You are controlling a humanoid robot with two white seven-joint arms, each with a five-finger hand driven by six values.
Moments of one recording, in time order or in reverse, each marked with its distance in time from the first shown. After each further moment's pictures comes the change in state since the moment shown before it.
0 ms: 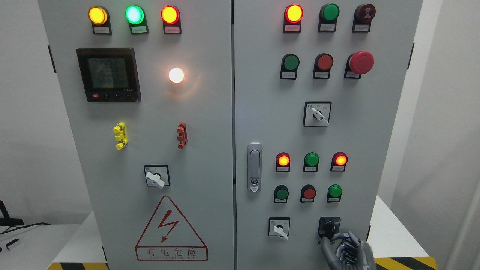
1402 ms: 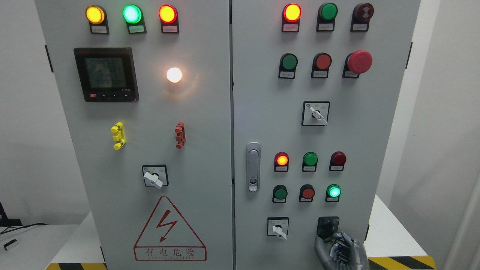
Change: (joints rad) left arm 0.000 0.000 0.000 0.000 0.000 0.000 0.000; right arm -0.006 0.001 0.019 0.000 0.001 0.003 0.000
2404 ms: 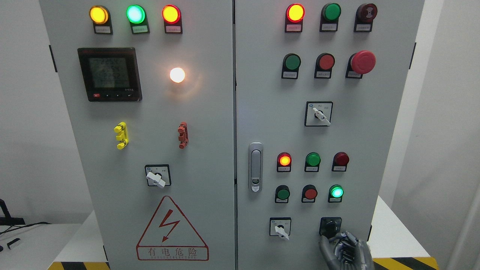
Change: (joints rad) left arm 0.000 0.000 0.000 0.000 0.000 0.000 0.000; right arm 0.002 -0.002 -0.022 -0.001 0.003 -0.005 -0.002
